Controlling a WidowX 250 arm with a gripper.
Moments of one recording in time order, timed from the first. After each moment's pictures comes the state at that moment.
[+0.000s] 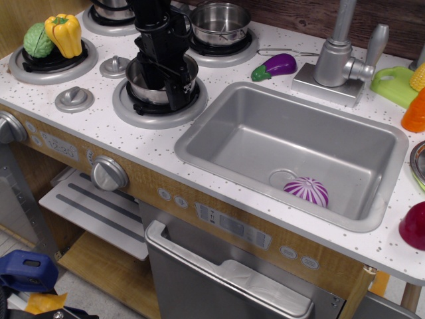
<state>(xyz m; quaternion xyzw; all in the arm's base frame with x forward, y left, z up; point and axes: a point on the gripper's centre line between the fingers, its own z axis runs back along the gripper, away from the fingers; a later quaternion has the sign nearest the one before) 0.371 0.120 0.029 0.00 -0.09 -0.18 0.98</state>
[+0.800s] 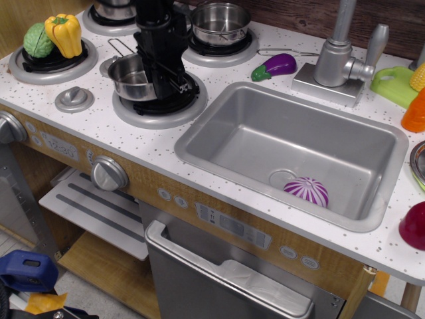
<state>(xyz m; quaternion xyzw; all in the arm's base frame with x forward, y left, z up) 0.370 0.126 0.047 0.07 -0.07 -0.21 0.97</state>
